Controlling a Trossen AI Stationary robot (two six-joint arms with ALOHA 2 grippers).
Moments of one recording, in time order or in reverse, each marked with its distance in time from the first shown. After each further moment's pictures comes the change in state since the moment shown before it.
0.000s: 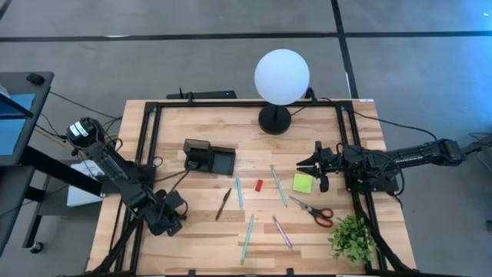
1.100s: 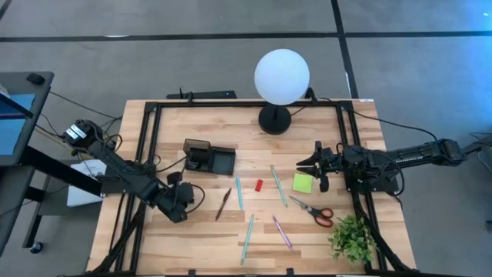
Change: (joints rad) left arm 0.226 0.001 0.019 -0.029 -0.142 0.684; right arm 0.000 0.000 0.000 0.000 0.000 0.000
